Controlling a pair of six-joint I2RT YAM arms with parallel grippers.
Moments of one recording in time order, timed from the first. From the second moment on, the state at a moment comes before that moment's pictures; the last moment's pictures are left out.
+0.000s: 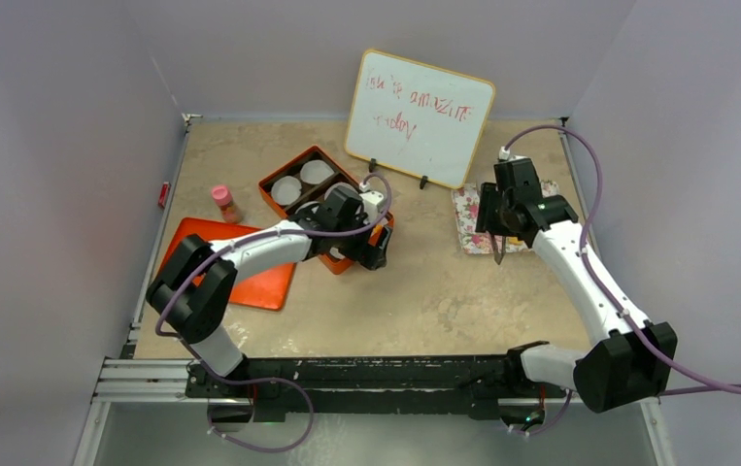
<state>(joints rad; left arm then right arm) -0.68 1.66 1.02 -0.21 0.22 -0.19 0.25 1.24 1.12 -0.82 0.21 0.32</state>
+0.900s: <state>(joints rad) -1.00 1.43 0.89 -0.23 0.29 -0.32 0.14 1.26 1.10 -0.82 0.18 0.31</state>
